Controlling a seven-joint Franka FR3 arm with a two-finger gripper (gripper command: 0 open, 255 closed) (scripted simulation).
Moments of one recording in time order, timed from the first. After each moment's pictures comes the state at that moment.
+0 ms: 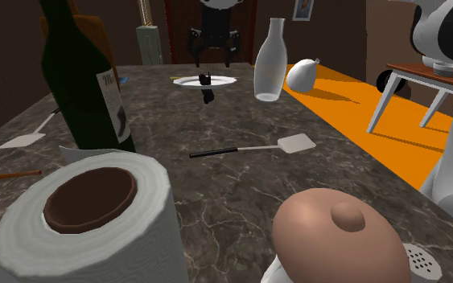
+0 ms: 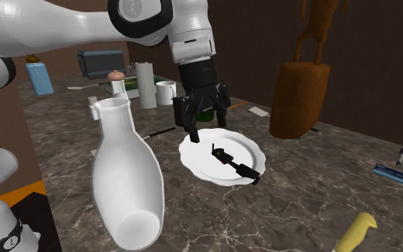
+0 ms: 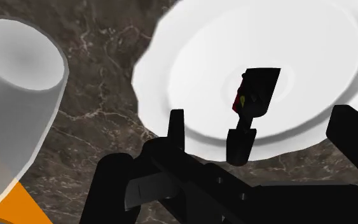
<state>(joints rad) 0.05 0.24 0.35 -1.27 -0.24 1.68 0.88</state>
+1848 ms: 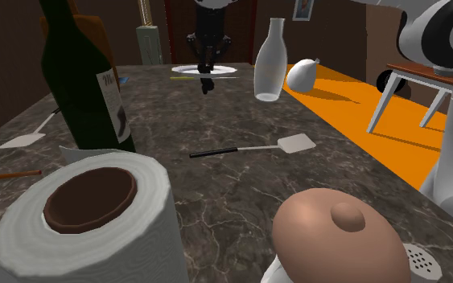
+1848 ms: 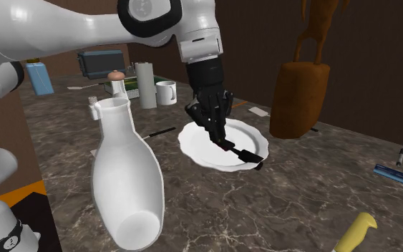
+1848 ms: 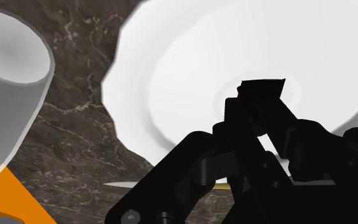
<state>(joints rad) 0.08 0.31 0.34 -1.18 -0.28 1.66 0.92</state>
